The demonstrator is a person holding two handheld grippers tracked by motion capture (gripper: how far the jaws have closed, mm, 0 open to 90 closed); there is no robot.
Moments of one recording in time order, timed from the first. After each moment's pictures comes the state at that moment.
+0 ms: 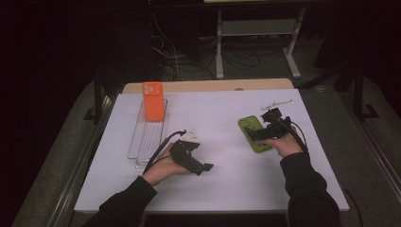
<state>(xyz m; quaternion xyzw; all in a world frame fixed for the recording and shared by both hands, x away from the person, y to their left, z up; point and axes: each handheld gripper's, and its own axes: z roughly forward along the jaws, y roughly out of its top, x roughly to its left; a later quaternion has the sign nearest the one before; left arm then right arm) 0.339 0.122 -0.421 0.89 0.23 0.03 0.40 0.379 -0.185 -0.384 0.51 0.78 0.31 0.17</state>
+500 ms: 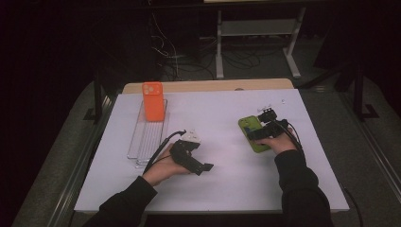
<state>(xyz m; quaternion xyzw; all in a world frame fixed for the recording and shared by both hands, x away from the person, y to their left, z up) 0.340 0.123 -0.423 0.89 0.24 0.03 0.40 0.403 -0.182 -0.414 0.55 0.79 0.25 0.14</state>
